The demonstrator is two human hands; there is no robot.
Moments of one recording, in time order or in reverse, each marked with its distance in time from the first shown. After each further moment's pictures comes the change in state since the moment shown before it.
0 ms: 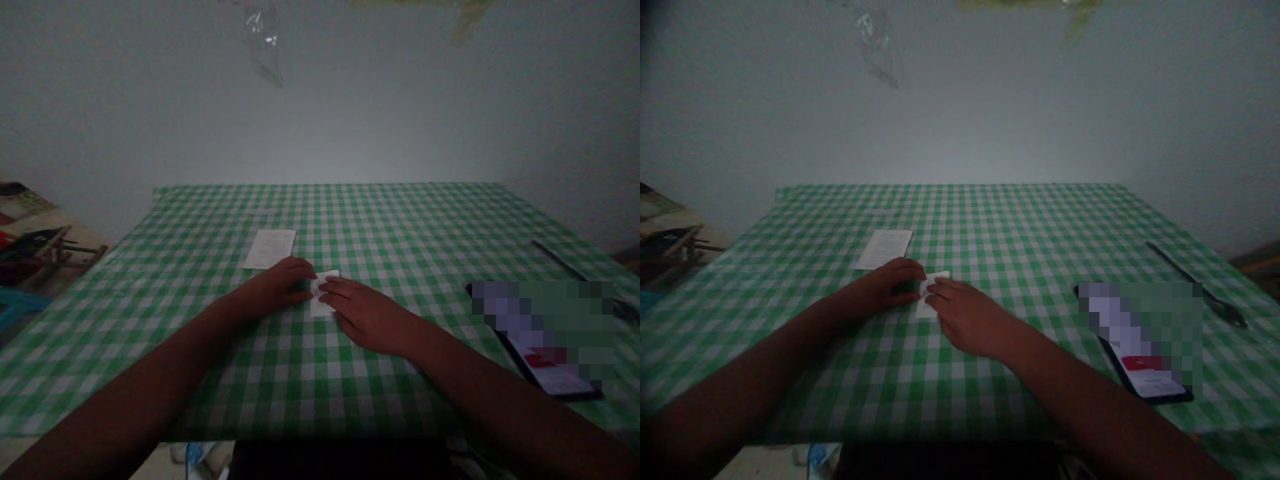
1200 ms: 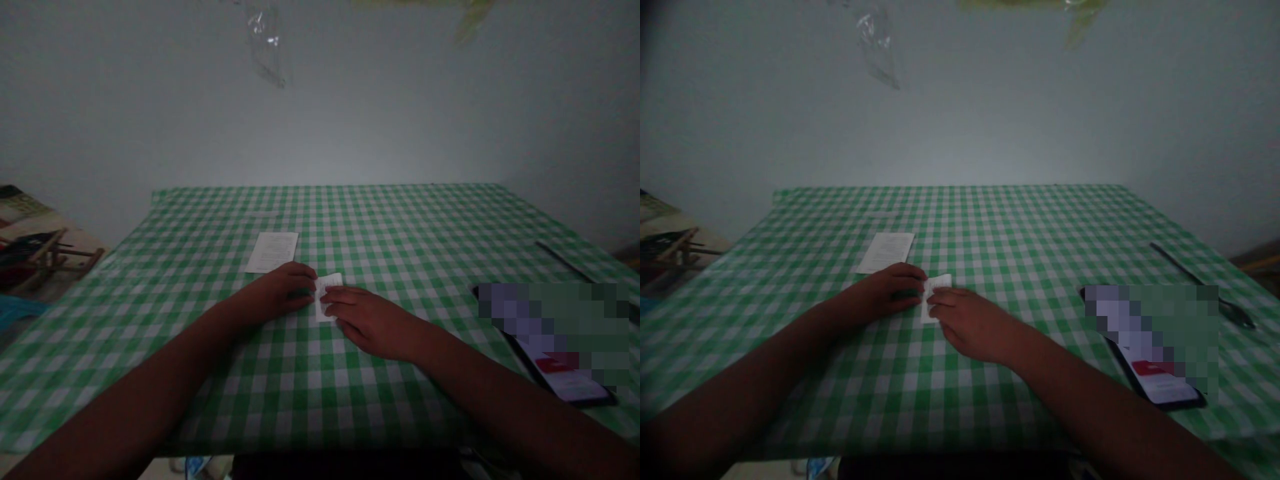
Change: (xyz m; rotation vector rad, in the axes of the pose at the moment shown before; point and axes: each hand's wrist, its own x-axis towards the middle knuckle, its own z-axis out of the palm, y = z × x) left_hand -0.005 -0.004 -0.002 0.015 -0.013 0.048; right_hand 0.002 0.001 0.003 0.129 -0.002 -0.005
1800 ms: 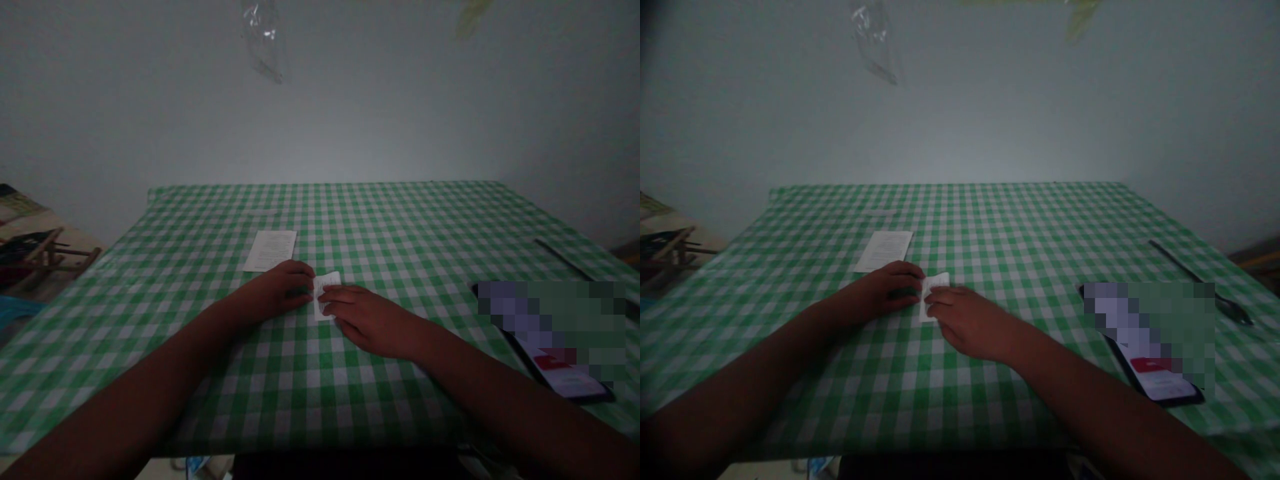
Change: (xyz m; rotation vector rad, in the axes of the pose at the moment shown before) left_hand 0.001 0.004 -0.002 -0.024 -0.015 -0.043; right_hand 0.000 -0.001 -0.001 0.001 0.002 -0.020
